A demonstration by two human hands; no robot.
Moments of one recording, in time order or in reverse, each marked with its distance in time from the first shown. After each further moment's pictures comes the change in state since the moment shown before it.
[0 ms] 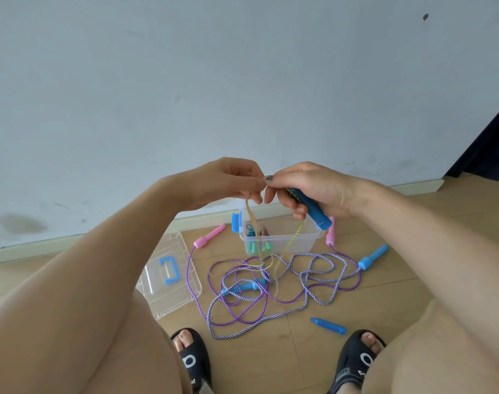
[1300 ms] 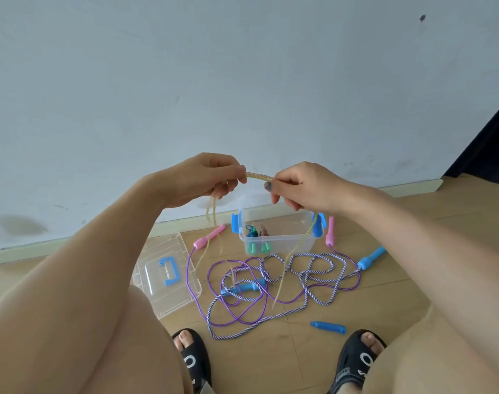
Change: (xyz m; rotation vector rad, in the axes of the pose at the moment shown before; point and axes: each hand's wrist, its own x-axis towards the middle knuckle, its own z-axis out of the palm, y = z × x) left_hand -0.008 -0.007 -0.020 -0.006 0.152 -0.074; right_hand 0.005 0.010 -0.004 -0.575 0.233 -0.130
